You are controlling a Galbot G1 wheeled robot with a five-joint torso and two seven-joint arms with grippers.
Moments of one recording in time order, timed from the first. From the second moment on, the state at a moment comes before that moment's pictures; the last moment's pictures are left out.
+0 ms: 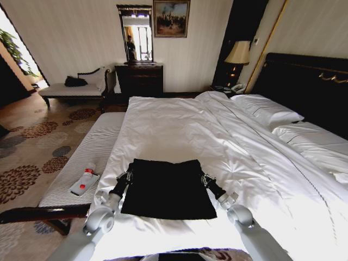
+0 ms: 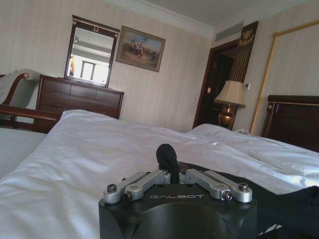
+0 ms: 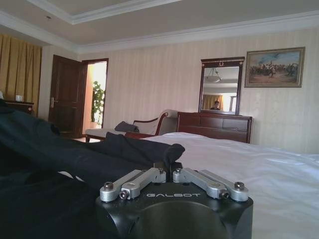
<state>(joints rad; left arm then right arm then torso) 1.43 -0.91 -0.30 -1.87 -0.73 -0.28 -0.03 -1.32 1.09 0.39 1.60 0.38 0.42 -0.40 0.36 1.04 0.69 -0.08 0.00</state>
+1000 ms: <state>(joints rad) 1.60 -0.96 -0.35 -1.97 -0.63 -0.31 -0.02 -1.51 1.09 0.45 1.74 0.34 0.50 -0.40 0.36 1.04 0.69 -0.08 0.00</state>
